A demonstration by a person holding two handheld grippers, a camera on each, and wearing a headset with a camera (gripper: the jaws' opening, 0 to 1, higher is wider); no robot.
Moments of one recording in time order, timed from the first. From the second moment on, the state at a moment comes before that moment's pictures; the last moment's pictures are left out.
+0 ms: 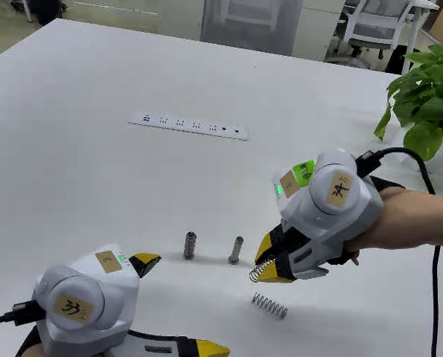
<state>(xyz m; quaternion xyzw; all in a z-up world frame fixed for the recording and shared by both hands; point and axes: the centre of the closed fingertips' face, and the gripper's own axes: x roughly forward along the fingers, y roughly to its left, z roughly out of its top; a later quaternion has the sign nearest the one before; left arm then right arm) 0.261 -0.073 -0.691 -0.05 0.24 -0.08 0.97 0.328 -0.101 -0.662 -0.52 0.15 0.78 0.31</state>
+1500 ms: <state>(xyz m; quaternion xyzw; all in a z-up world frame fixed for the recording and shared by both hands) 0.260 -0.055 -0.698 -0.05 0.23 -0.05 0.97 0.357 -0.050 -0.680 -0.61 0.13 0.75 0.22</state>
